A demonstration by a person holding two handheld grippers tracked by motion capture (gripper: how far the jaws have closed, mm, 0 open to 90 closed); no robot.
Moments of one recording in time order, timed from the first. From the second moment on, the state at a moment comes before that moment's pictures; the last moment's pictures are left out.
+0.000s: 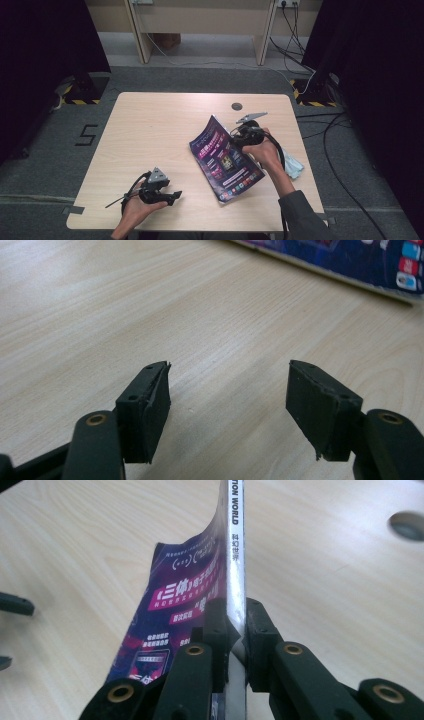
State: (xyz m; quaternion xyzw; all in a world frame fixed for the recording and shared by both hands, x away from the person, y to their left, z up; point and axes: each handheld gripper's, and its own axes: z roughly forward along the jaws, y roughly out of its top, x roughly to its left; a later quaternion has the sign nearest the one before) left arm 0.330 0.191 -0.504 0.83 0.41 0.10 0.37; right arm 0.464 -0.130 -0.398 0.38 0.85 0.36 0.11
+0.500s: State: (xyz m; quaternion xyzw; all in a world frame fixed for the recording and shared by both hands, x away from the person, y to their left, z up) left arm 0.329 0.187 -0.508 0.83 0.41 0.10 0.36; right arm 0.475 -0.099 -0.333 0.33 0.87 0.31 0.22
